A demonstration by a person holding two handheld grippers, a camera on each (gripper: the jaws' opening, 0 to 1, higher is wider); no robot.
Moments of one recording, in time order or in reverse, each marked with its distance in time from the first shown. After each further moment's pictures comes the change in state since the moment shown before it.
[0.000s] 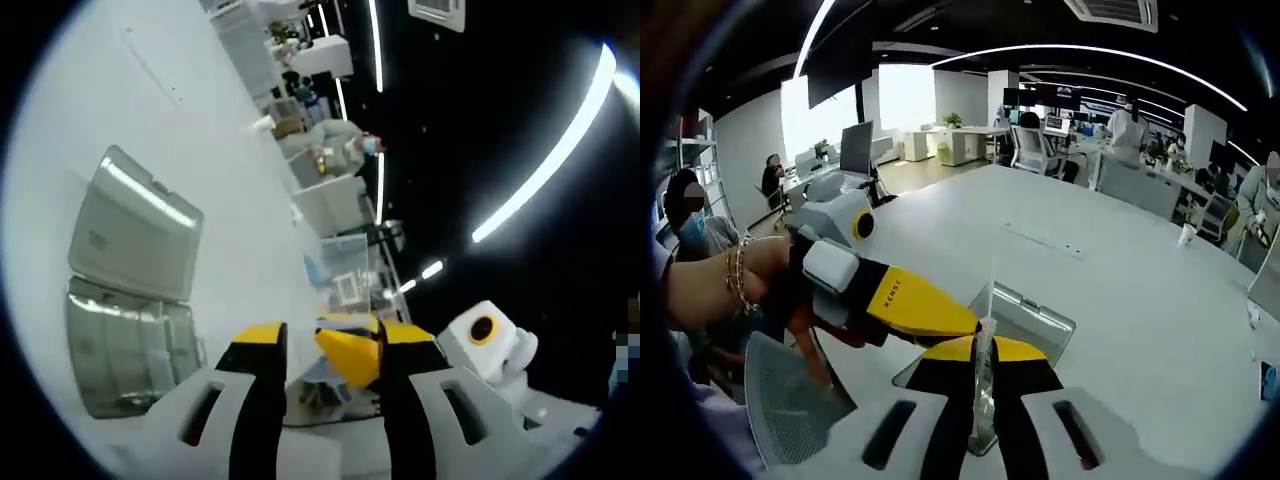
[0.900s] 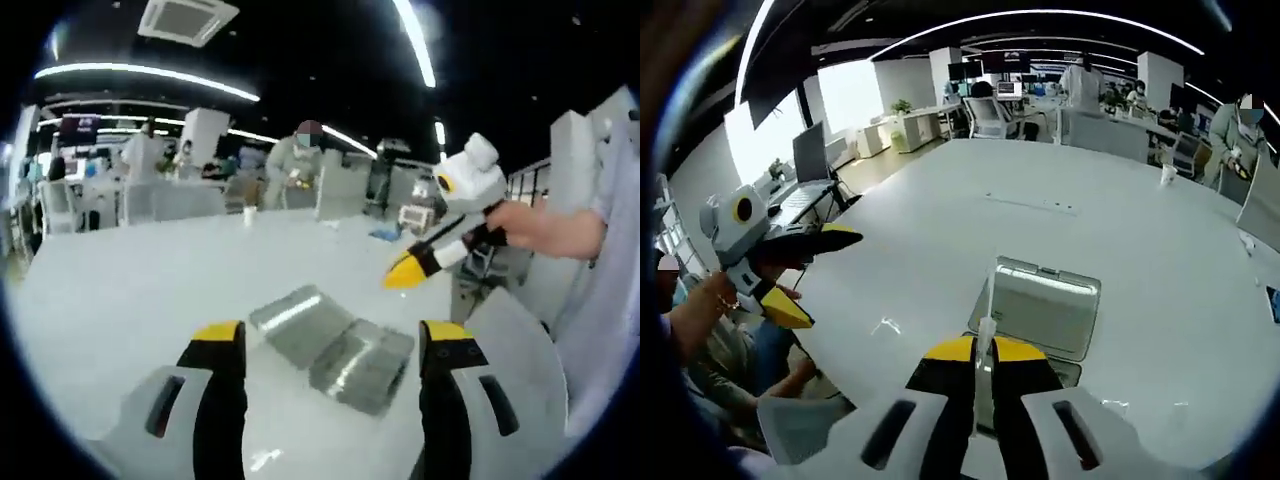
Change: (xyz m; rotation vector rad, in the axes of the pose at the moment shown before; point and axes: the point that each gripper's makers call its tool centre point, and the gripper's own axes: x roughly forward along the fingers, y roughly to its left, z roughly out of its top) left arm -0.150 0.036 0.050 1.149 0.102 0.167; right arm 0.046 0.035 -0.020 0.266 0.139 -0.121
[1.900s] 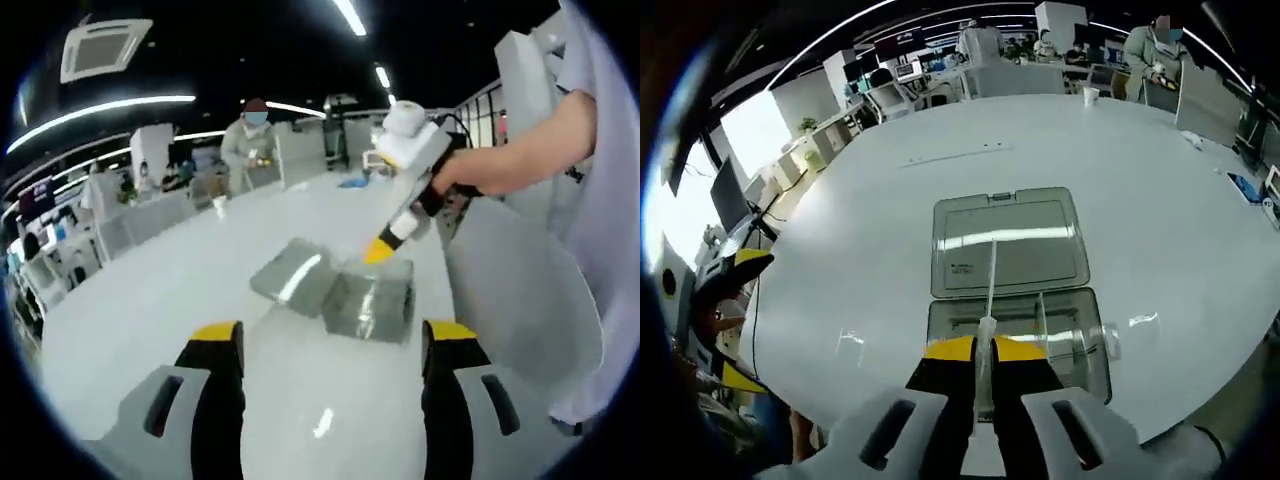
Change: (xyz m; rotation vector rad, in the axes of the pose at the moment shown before) left arm -0.017 0.018 -0.065 0.255 0.176 -0.102; right arm 0.052 -0.007 -0.064 0.313 0.082 -0.220
